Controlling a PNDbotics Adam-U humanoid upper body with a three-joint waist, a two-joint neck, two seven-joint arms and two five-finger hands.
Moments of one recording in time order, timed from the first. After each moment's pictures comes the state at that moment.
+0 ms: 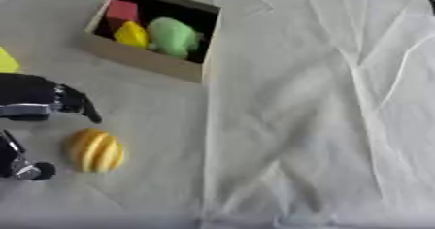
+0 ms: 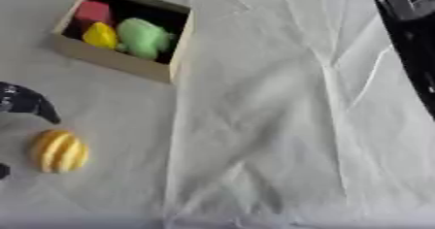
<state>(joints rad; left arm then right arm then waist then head) -0.80 0.85 -0.64 -1.78 -0.41 -0.03 -0.90 -0.80 -0.78 0.09 -1.63 0.20 0.27 -0.01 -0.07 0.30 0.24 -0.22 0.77</state>
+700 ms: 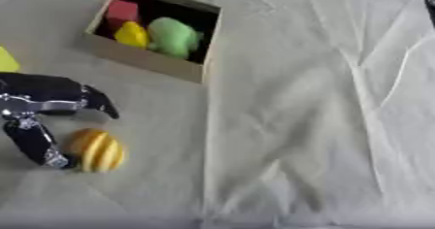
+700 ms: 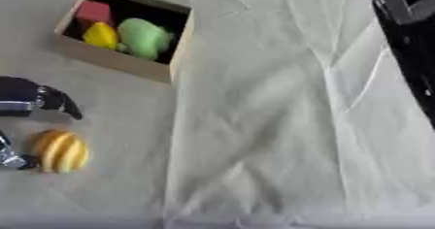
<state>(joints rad) -0.83 0.72 -0.66 -1.62 -0.50 -0.09 -0.86 -0.80 -0.76 0.09 -1.61 0.20 0.26 -0.01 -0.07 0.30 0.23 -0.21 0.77</state>
